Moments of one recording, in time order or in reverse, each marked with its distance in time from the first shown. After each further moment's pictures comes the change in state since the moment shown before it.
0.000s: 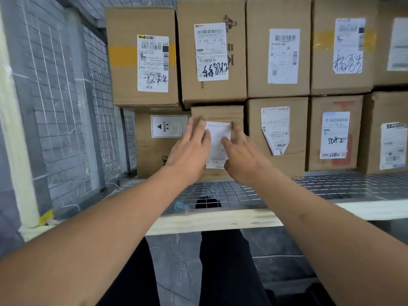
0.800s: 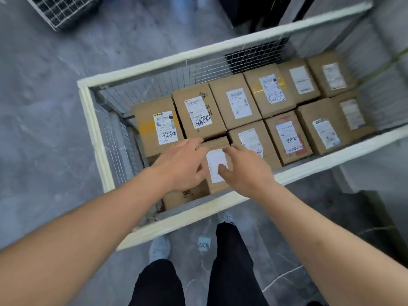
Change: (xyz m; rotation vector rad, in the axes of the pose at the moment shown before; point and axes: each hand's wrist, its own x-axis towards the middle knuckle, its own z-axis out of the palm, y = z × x) left_hand -0.140 -0.010 -0.196 0.235 0.048 0.367; right_hand -0.176 -0.120 -0.088 0.271 0.454 0.258
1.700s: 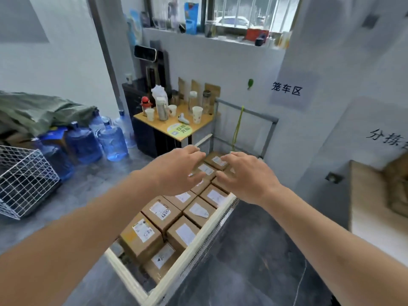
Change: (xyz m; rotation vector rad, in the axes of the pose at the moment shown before) left_hand -0.288 0.176 -0.305 0.279 0.397 0.621; right_hand -0.414 -0.154 -0.233 -0.011 0.687 0.333
